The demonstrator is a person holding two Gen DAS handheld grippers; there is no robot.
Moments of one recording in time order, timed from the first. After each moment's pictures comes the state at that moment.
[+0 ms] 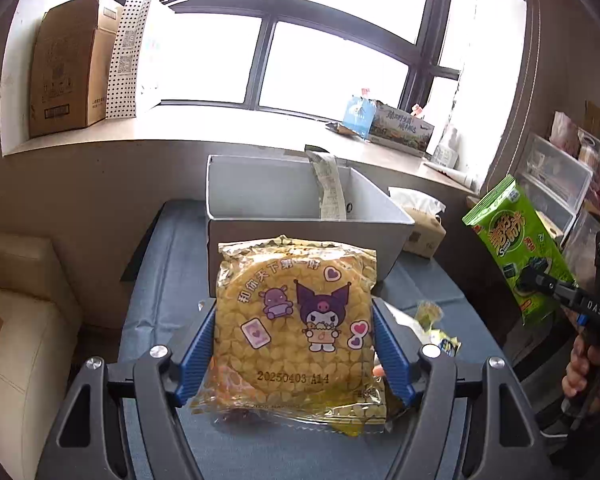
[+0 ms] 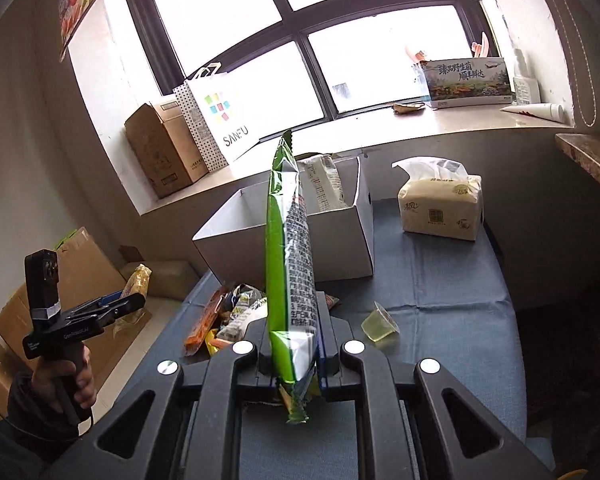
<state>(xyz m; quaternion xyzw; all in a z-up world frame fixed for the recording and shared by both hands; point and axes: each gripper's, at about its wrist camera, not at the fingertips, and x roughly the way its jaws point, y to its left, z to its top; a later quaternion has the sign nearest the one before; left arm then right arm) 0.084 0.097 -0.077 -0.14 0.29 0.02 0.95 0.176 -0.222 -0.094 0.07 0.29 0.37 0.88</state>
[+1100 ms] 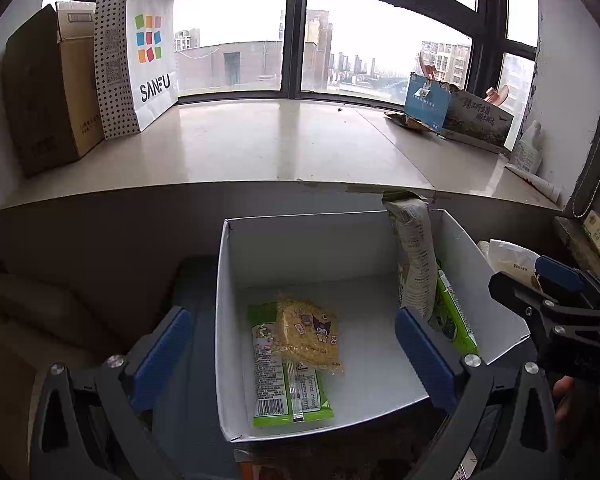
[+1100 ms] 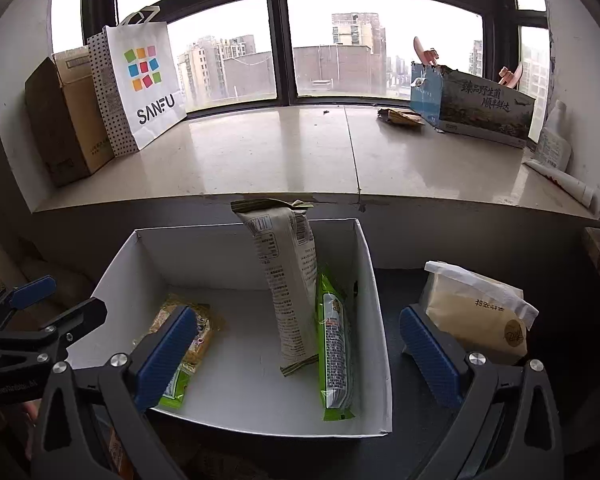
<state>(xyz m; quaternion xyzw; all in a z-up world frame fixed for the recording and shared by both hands) 0.281 0.144 -0.063 -0.08 0.36 0.12 0.92 0.357 -0.052 -0.080 -0.04 0.34 0.25 0.91</state>
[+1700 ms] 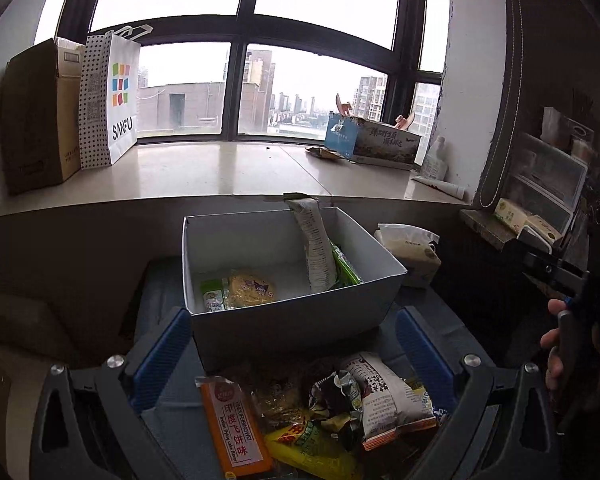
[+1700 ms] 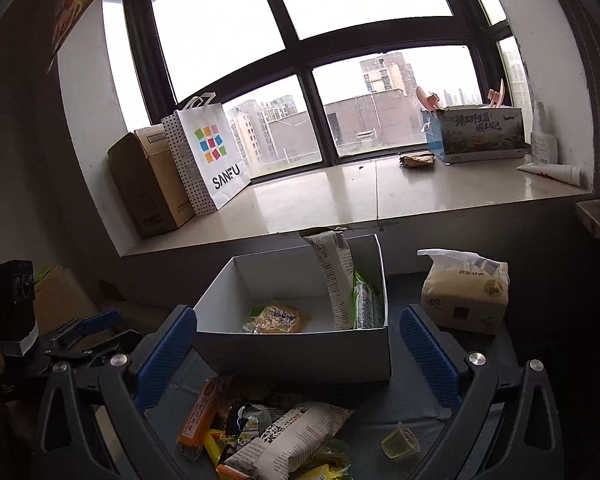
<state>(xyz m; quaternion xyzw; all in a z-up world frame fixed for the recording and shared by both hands) 0.125 0.086 -0.032 -0.08 0.28 0.00 0.96 0.208 -0.163 -0.043 0.05 0.24 0.34 0.91</state>
